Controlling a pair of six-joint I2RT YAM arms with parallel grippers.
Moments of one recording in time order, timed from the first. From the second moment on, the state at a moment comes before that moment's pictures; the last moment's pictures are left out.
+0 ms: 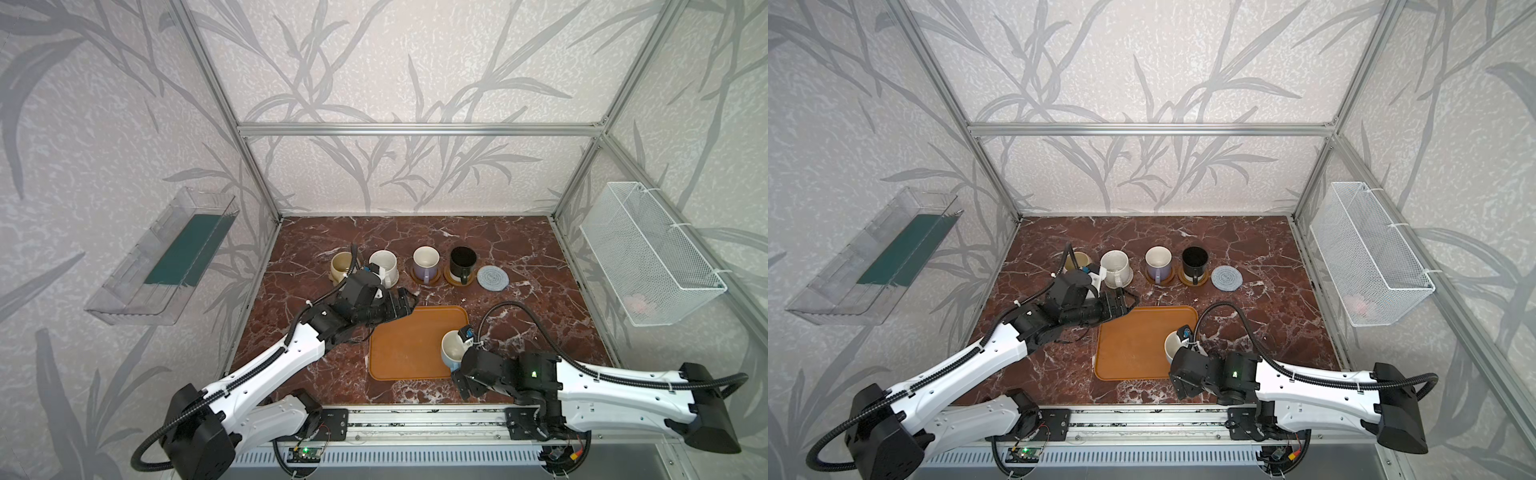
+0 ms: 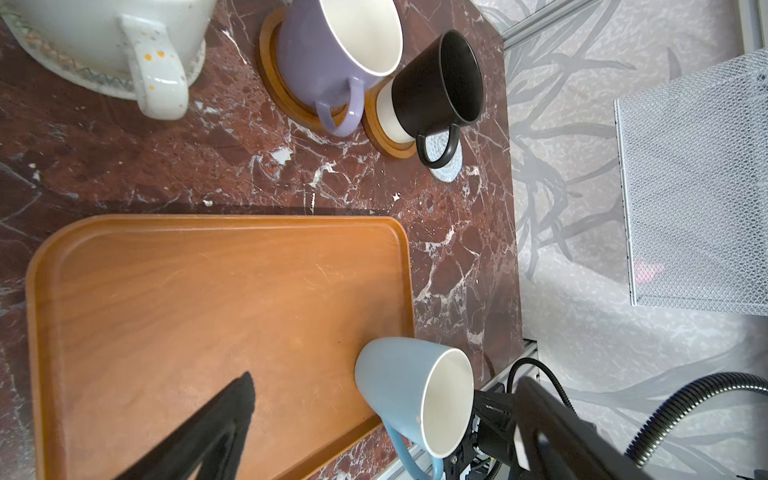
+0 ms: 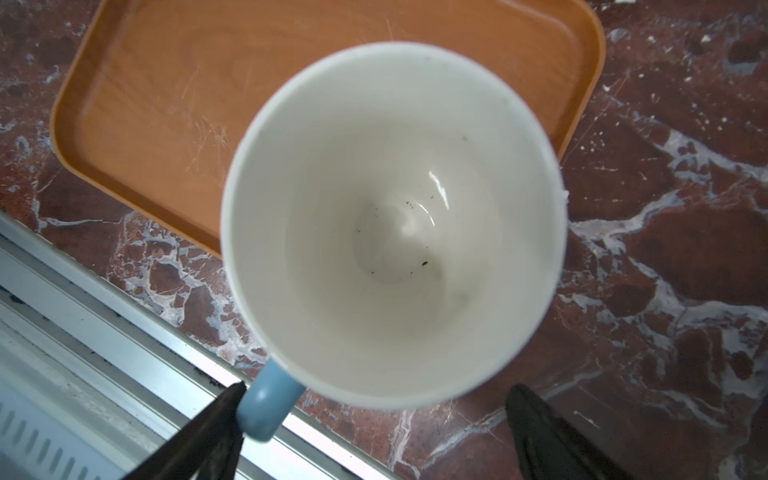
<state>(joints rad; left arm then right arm) -0.68 1.10 0.82 -0.39 0.21 -0.92 1.28 1.00 0.63 -0.76 0.30 0.78</state>
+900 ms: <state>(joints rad) -0.73 1.17 0.74 -0.29 0.20 -0.96 1.28 1.12 0.58 -0.63 0.38 0.79</state>
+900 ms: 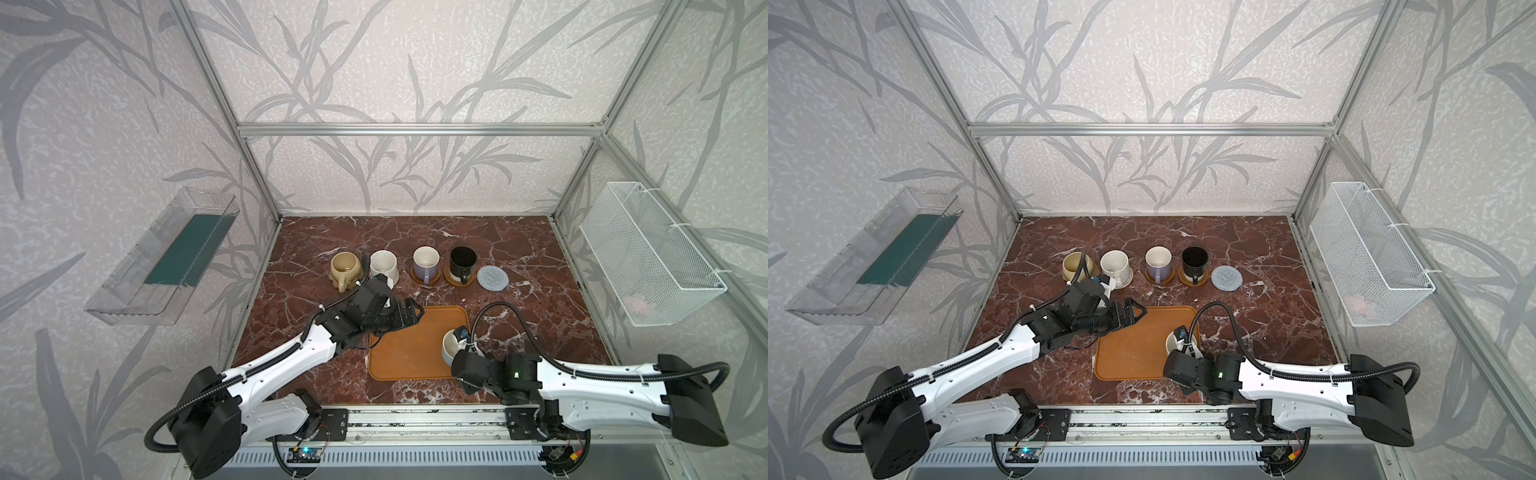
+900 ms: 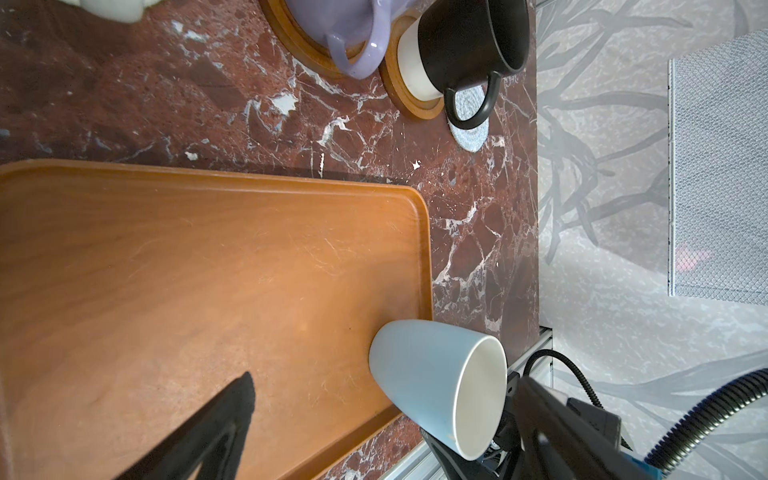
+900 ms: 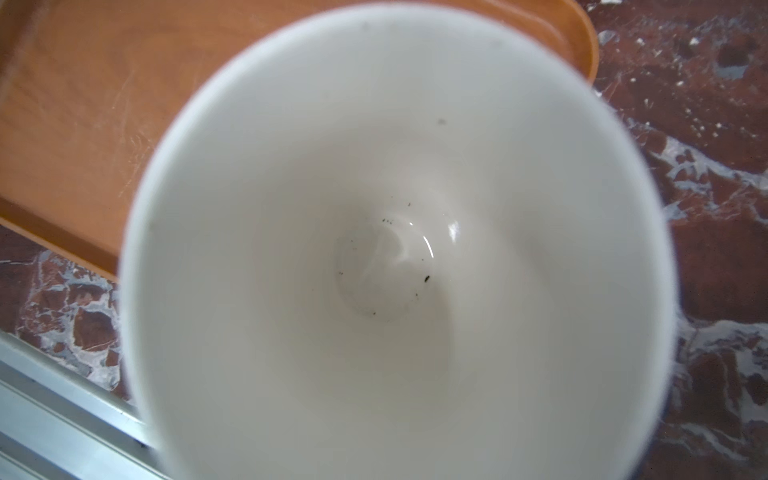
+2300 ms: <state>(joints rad) -0.72 1.11 0.73 -0.30 0.18 -0.96 1.28 1.24 0.68 -0.64 0.39 0.66</state>
